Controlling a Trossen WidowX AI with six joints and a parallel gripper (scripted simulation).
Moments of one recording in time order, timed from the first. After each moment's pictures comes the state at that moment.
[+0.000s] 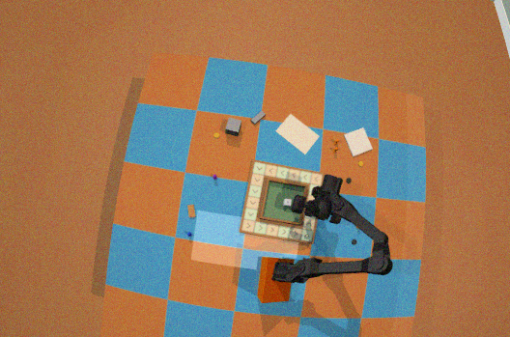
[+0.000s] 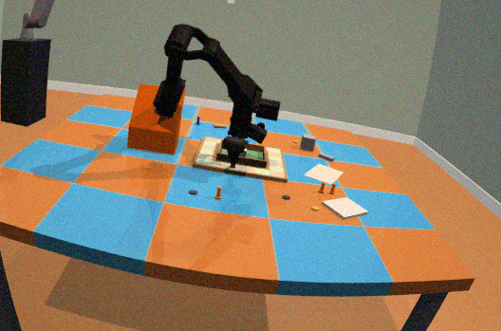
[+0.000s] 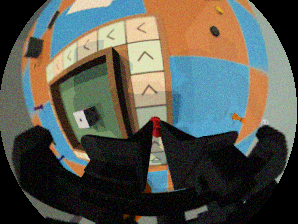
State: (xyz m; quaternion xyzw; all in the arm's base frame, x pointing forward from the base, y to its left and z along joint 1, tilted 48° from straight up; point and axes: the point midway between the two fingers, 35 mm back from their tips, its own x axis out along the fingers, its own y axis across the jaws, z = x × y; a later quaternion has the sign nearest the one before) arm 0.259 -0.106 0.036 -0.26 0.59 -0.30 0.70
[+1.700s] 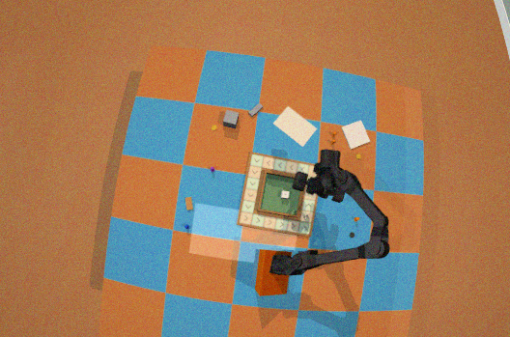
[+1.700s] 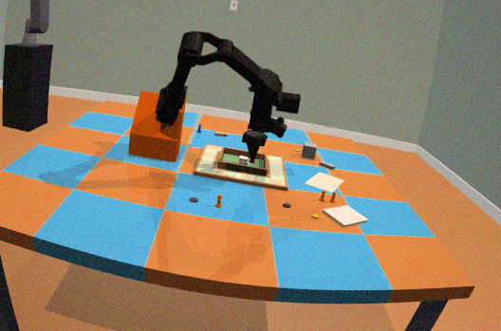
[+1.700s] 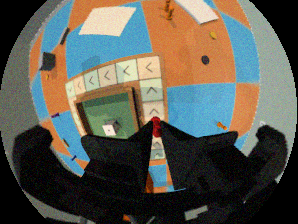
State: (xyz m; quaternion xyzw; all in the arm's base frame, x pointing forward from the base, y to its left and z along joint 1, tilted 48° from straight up) arm 0.300 -0.063 0.070 -0.26 0.59 -0.30 0.70
